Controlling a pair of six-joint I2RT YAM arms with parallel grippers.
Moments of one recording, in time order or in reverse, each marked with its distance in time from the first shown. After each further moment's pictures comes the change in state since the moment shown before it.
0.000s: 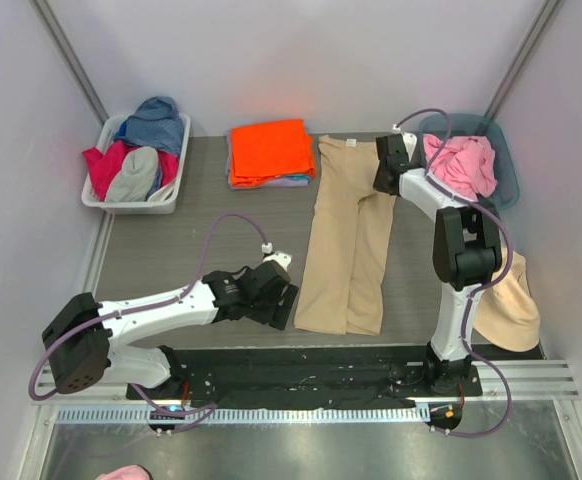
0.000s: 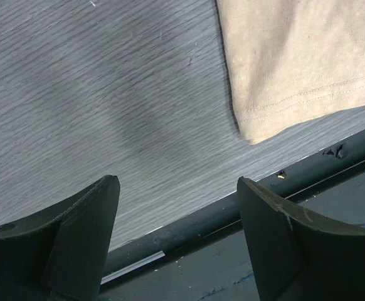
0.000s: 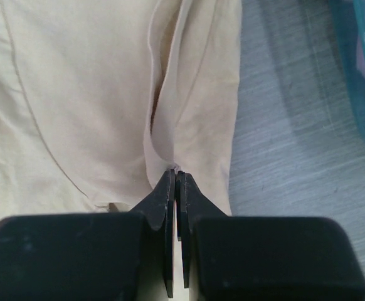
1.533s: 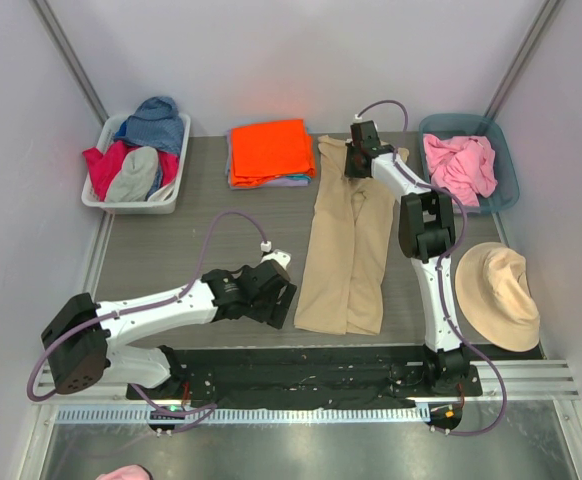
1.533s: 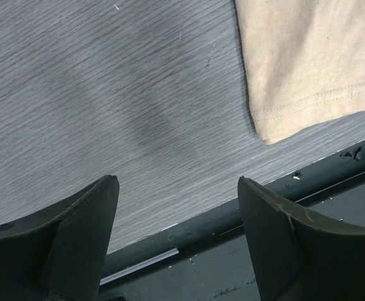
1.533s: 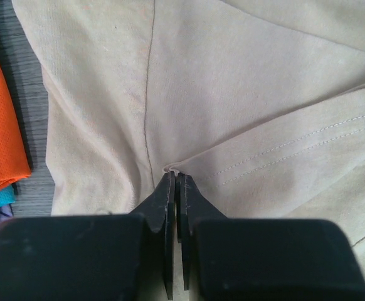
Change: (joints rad) left arm 0.000 -0.005 0.018 -0.043 -0.044 0.025; right arm 0.044 0.470 0.582 -0.100 -0.229 -0.123
